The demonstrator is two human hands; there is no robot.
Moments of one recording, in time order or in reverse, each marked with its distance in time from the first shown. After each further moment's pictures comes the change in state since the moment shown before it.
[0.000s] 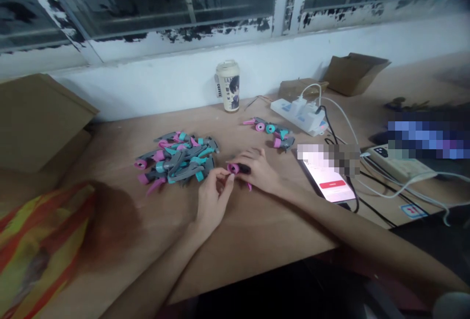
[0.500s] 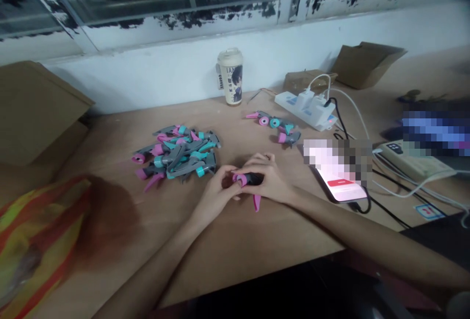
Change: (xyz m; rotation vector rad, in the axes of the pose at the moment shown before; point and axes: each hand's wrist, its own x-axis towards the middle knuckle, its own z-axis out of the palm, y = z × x) left_hand 0.006 -0.003 0.002 -0.526 -0.399 -0.358; right_hand -0.028 -0.010 -0.001 0.223 0.072 0.028
